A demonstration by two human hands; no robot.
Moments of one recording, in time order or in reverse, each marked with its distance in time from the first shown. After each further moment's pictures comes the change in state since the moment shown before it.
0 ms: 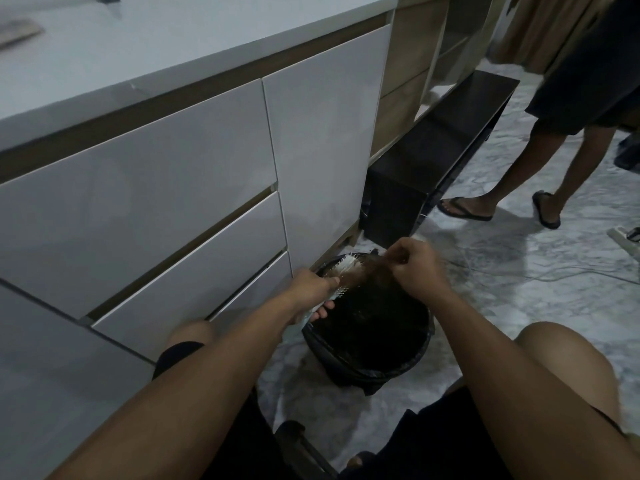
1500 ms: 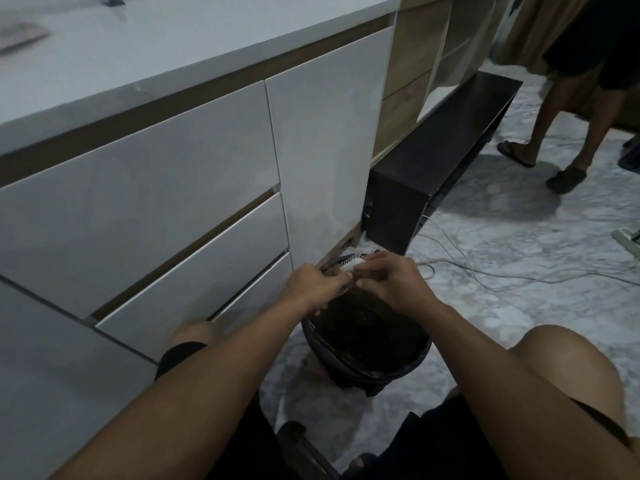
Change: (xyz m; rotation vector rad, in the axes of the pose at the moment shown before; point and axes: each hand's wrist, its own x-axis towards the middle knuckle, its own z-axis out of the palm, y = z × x) left_hand -0.012 0.010 -0.003 0.278 0.221 0.145; right_hand -0.022 -0.017 0.014 0.026 -0.165 -0.278
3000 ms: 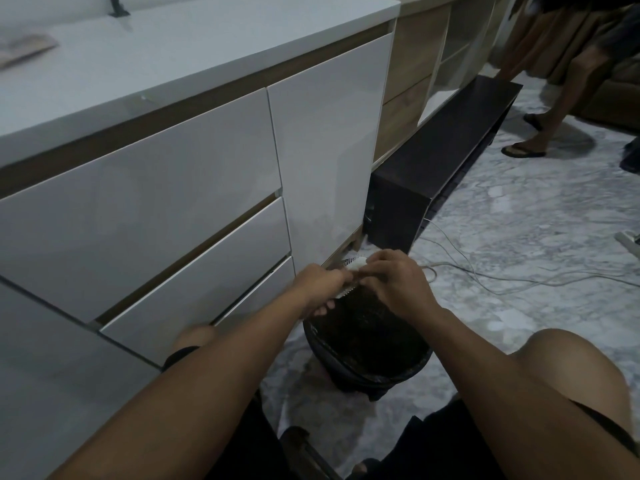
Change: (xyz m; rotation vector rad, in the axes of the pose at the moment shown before) left_hand -0.003 0.018 -0.009 -0.073 -0.159 -0.105; right_hand 0.003 0.005 0.006 -0.232 0.140 -0.171
